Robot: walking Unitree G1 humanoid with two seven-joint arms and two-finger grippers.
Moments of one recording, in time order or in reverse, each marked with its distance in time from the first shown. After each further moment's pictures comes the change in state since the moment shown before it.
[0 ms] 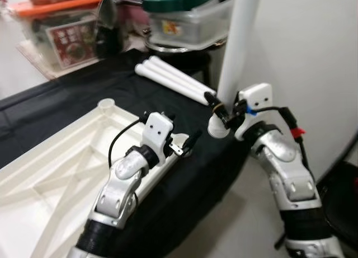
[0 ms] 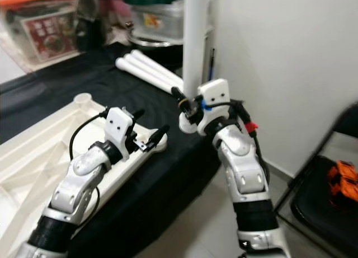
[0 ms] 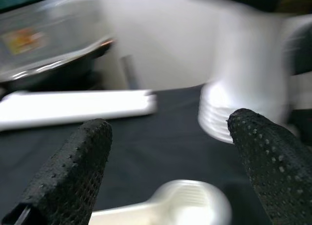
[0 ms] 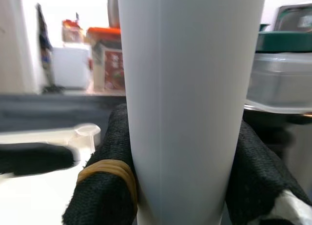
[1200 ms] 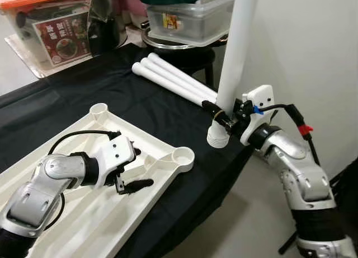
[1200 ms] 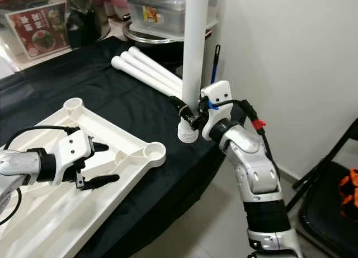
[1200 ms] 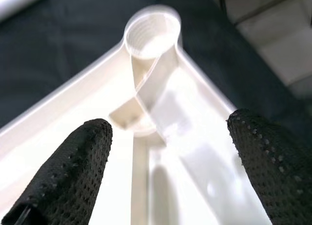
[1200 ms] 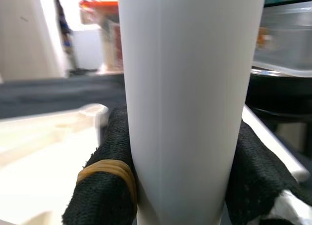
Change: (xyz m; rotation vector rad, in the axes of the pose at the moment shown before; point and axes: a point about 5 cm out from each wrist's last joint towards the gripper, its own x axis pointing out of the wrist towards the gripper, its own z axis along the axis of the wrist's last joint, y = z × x) left arm -0.086 0.046 0.009 0.312 0.549 -0.520; right arm -0.016 -0.008 0.001 0.103 0.103 0.094
